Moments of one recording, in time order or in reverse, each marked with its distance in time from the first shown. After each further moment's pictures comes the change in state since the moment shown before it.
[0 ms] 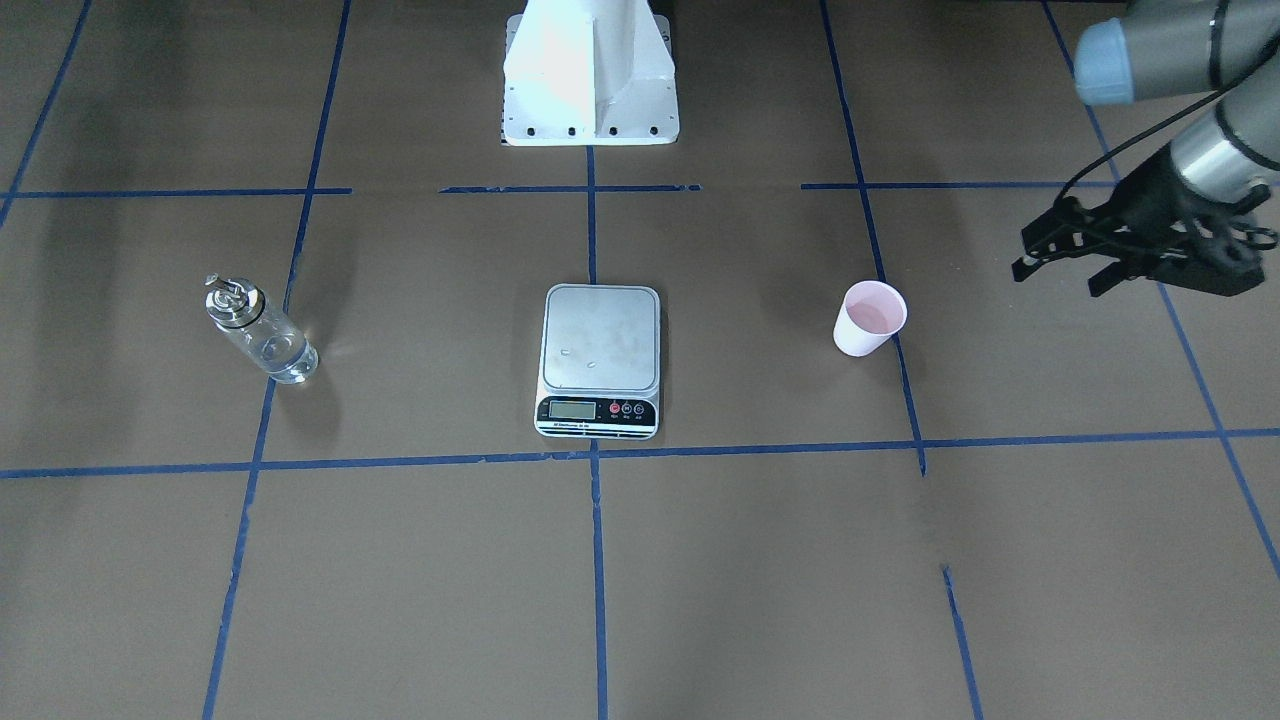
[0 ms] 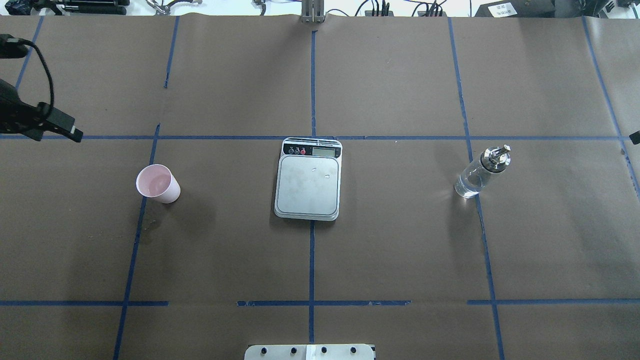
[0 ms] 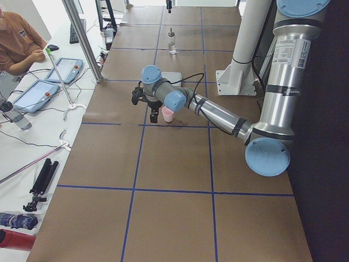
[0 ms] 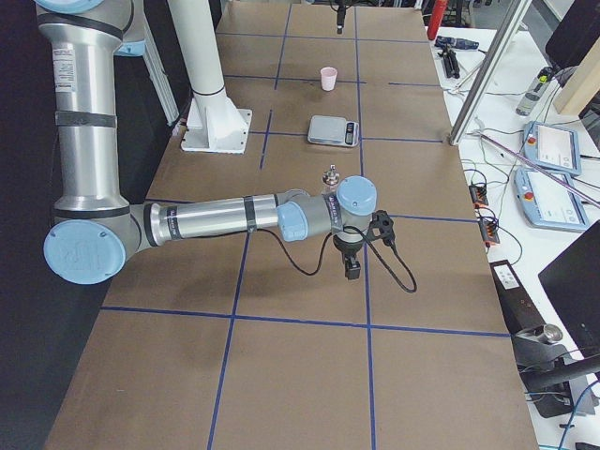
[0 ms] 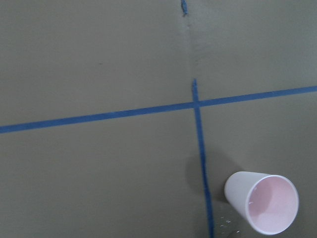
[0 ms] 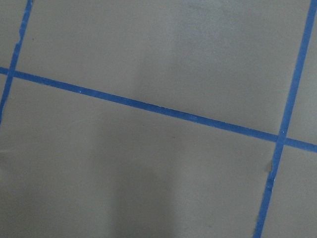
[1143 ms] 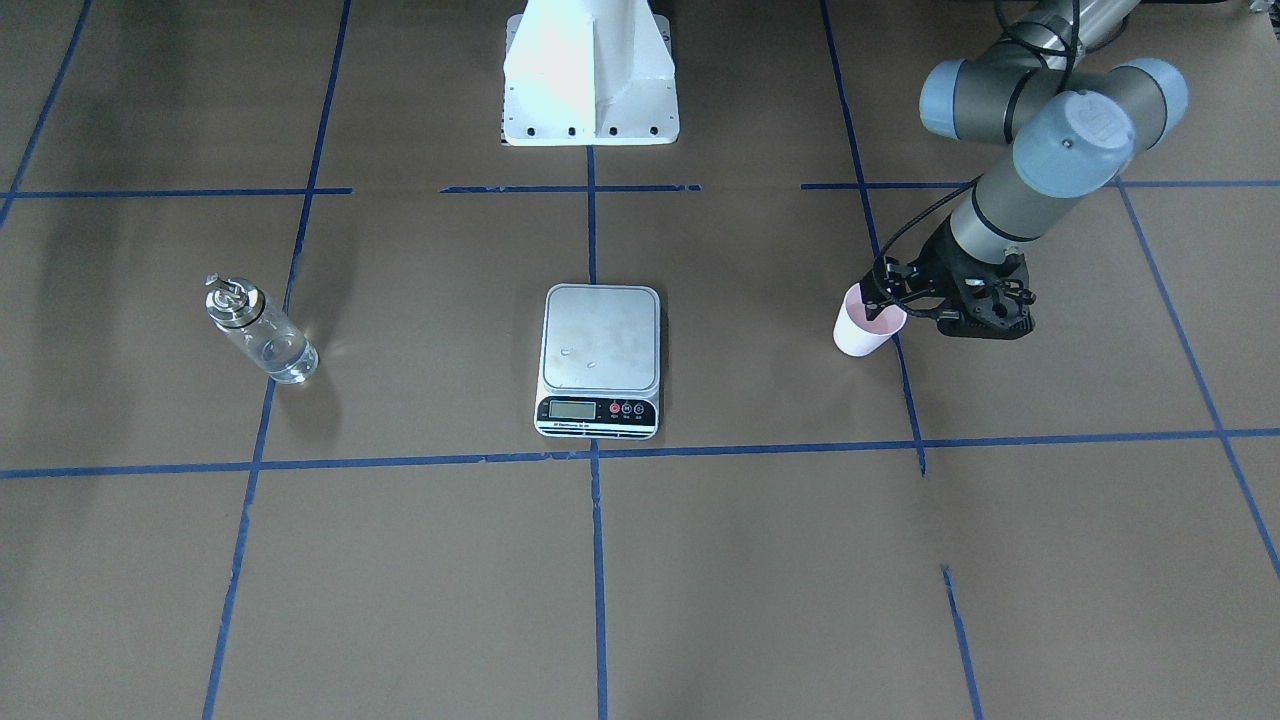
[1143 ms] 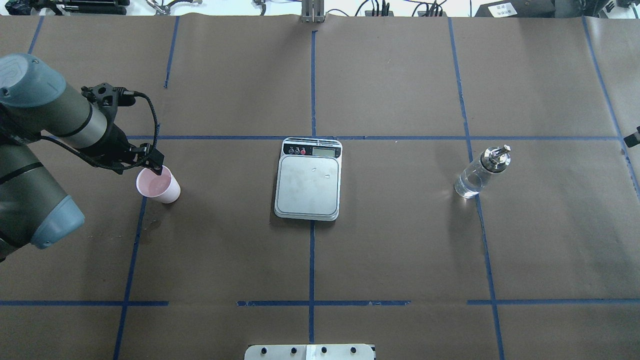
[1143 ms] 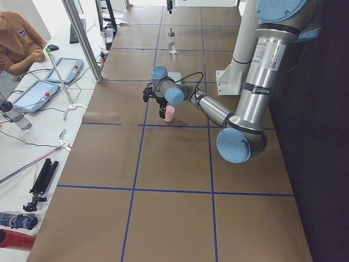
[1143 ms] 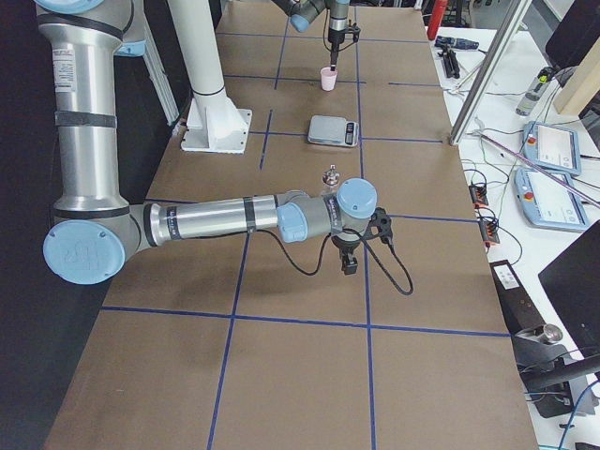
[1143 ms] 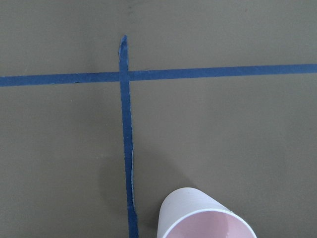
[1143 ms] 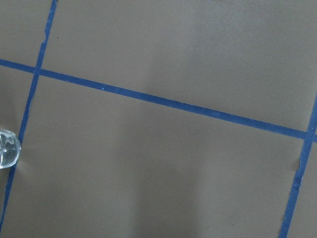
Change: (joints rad) left arm 0.226 -0.116 0.136 -0.017 0.154 -0.192; right arm 0.000 -0.002 -0.006 0.000 0.057 -0.001
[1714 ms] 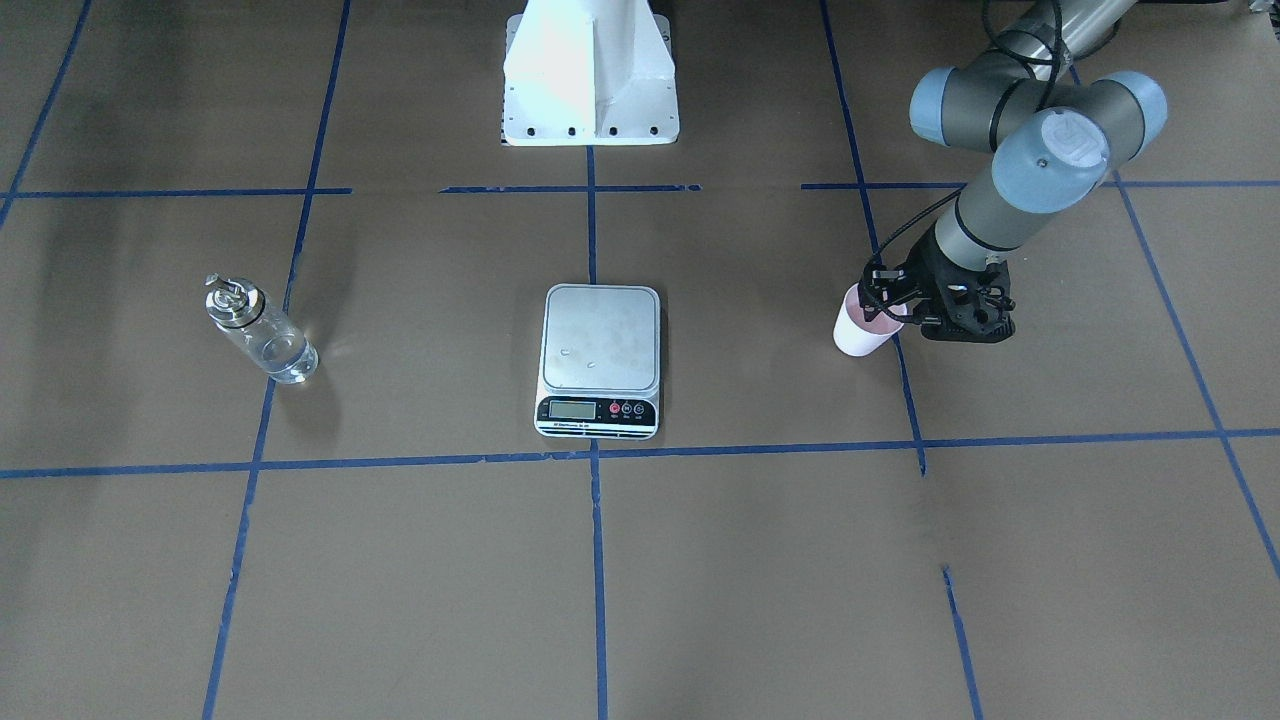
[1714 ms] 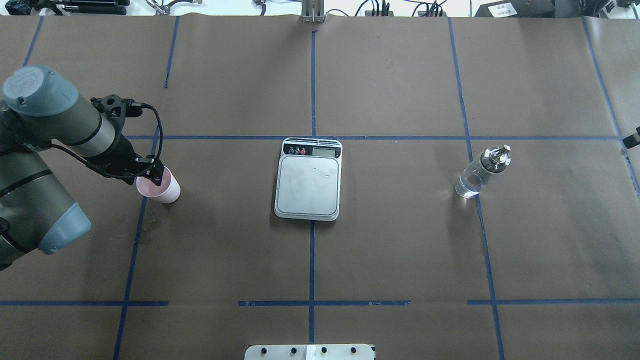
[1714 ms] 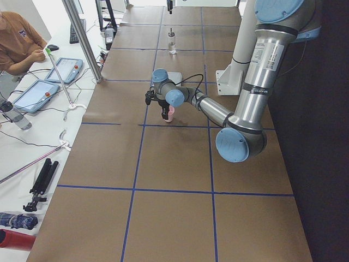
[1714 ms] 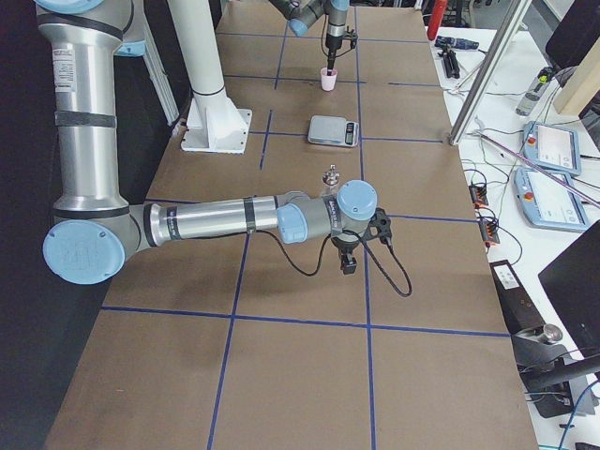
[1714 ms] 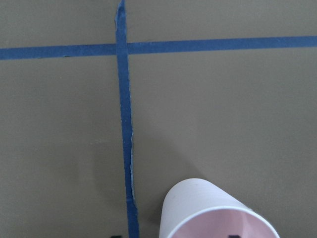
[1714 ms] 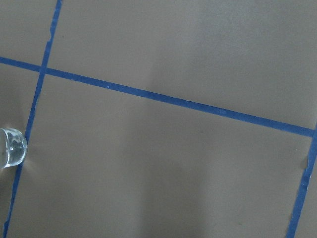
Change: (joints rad) left arm 0.022 0.000 0.019 0.005 -0.008 -0.002; right arm 0.000 -0.001 -0.004 0.000 0.021 0.000
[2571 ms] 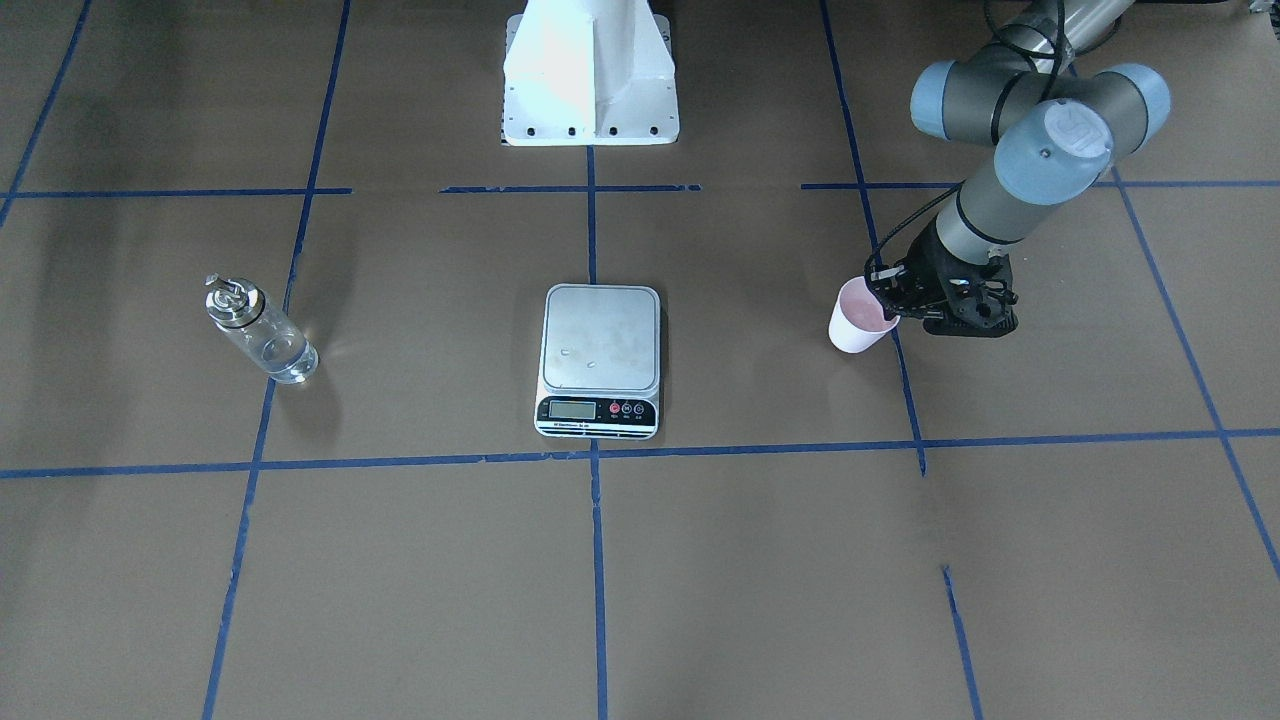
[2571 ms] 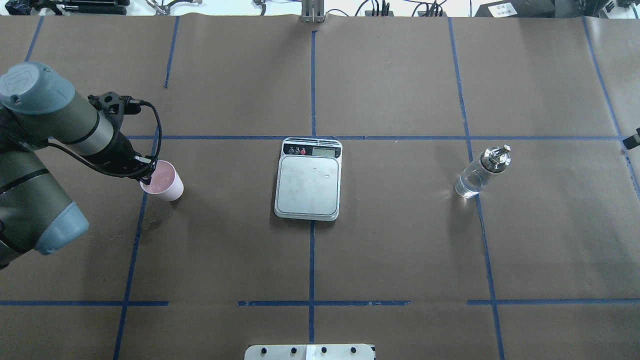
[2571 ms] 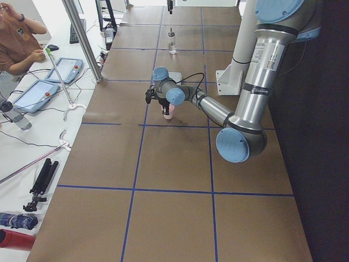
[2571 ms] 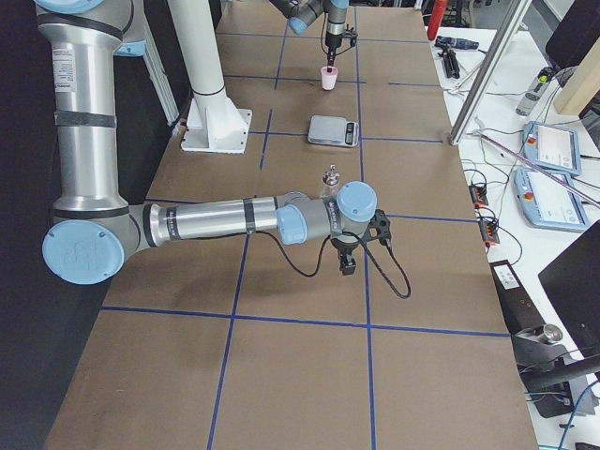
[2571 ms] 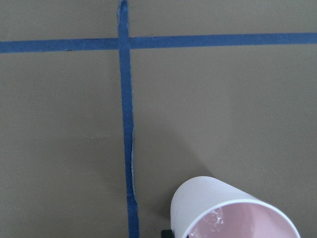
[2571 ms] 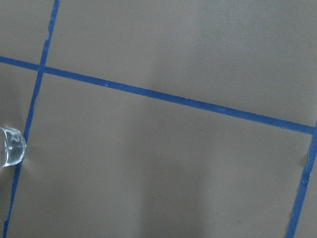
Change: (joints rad) left arm -0.005 0.000 -0.039 0.015 0.002 -0.023; right arm 0.000 -0.002 -0.003 -0.001 0.002 0.000
